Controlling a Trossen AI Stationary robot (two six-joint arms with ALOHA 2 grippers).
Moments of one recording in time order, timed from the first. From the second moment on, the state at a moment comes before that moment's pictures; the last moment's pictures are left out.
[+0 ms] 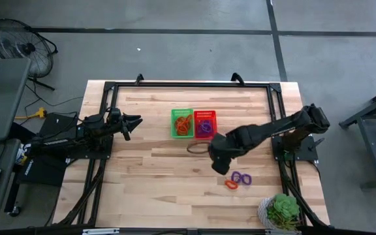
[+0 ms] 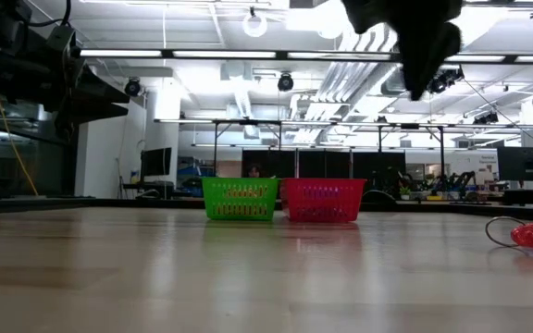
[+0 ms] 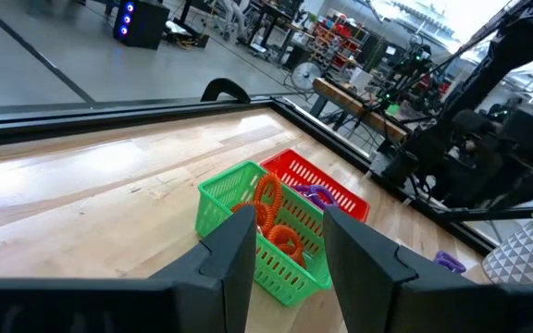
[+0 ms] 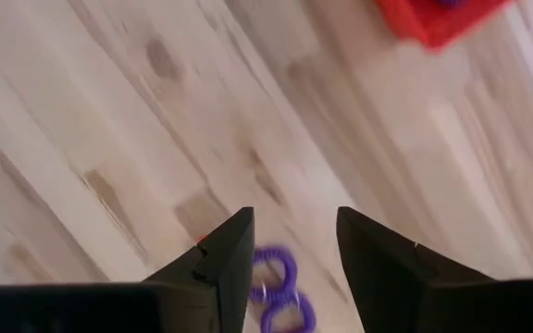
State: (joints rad) left arm 0.18 0.01 0.08 -0.17 -0.25 -0.50; right arm 0.26 1.65 1.43 -1.17 0.07 0.86
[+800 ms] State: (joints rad) left arm 0.18 0.01 0.08 -0.17 -0.25 -0.50; right arm 0.54 1.66 1.18 -0.94 0.03 0.92
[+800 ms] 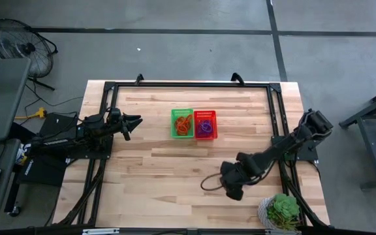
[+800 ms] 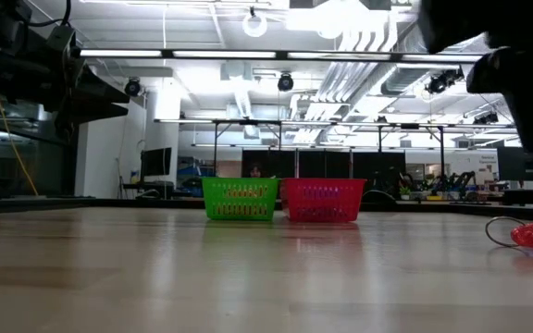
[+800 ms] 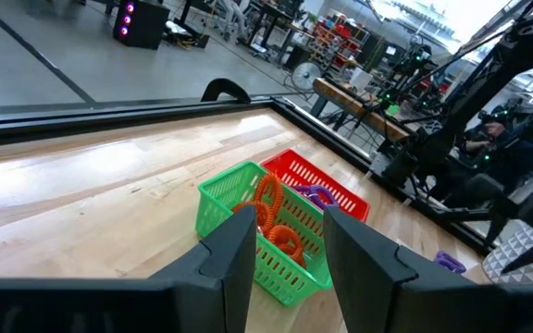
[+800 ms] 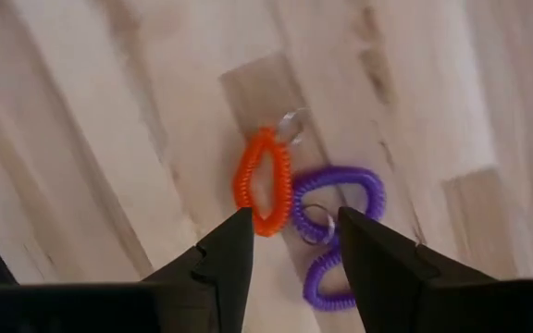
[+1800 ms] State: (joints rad) left arm 0.18 0.01 0.08 -0.17 -0.26 -0.50; right arm 0.54 1.66 0.96 -0.60 0.08 0.71
